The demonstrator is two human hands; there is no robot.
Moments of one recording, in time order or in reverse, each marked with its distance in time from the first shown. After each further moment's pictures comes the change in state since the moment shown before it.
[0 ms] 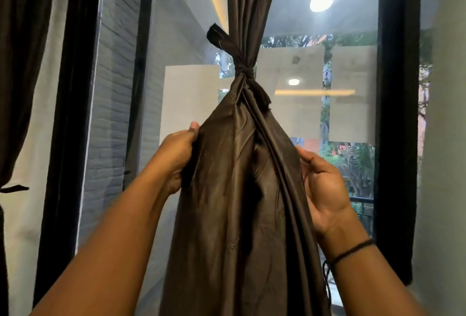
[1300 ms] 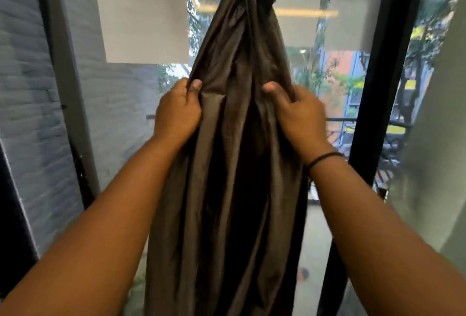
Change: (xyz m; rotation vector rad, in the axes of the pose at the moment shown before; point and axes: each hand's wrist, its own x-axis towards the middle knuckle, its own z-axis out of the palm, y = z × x) left_hand 0.085 -0.127 -0.018 0.577 -0.008 0.562; right_hand 0.049 0.070 -0.060 -1.725 0.889 -0.442
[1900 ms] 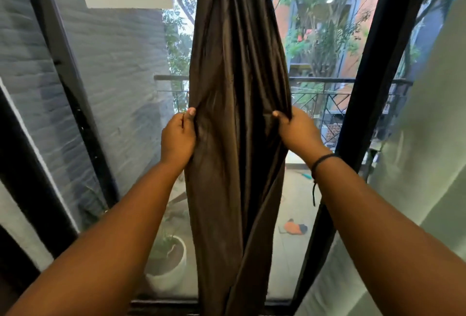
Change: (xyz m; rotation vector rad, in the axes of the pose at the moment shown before) left_hand -0.125 -0.045 0.059 -0.033 -0.040 -0.336; right_hand -0.059 0.110 -0.007 -0.154 -0.409 0.263
